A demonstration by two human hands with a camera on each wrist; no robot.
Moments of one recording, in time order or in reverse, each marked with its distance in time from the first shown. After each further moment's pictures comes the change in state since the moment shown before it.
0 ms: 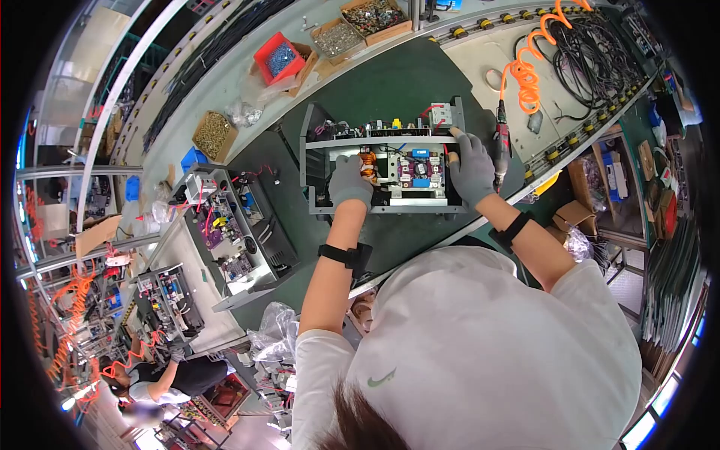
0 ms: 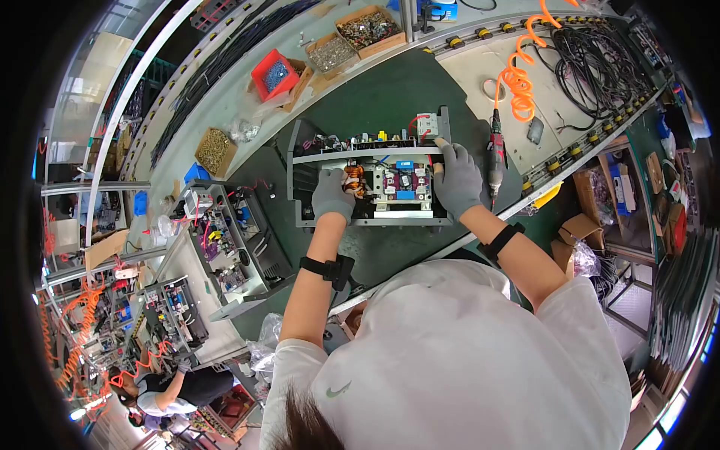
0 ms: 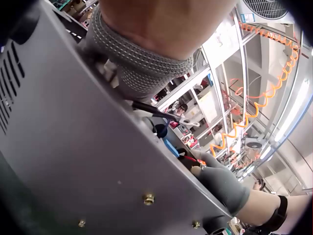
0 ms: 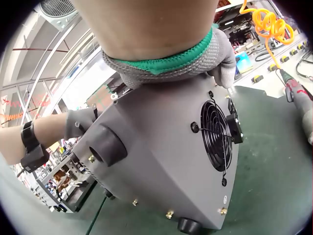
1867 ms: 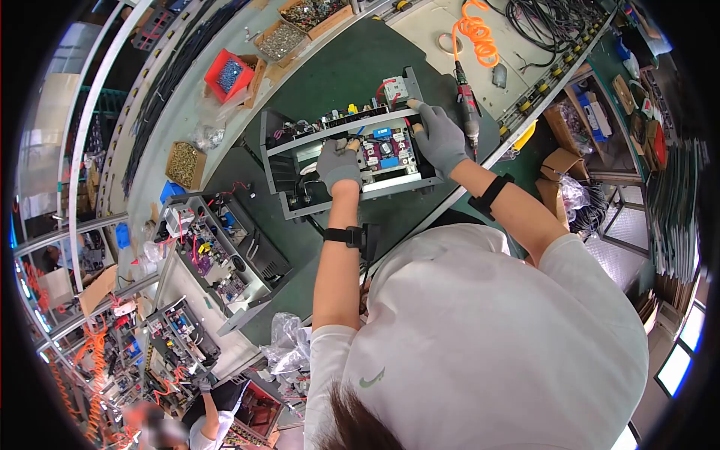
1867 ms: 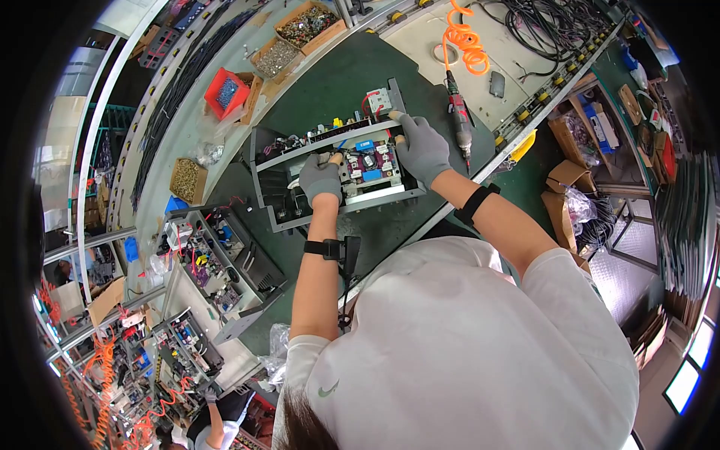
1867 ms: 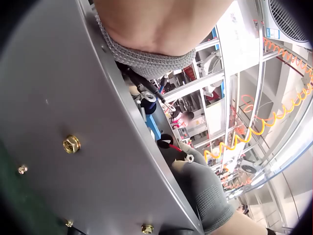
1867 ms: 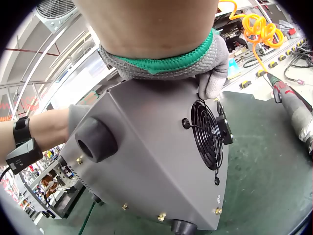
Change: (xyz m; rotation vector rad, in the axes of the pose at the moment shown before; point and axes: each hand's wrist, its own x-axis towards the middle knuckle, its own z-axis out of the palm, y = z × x) left_hand 0.016 0.031 0.049 -0.642 0.174 -0.048; right_hand -0.004 0.006 0.002 0.158 -0.073 0.155
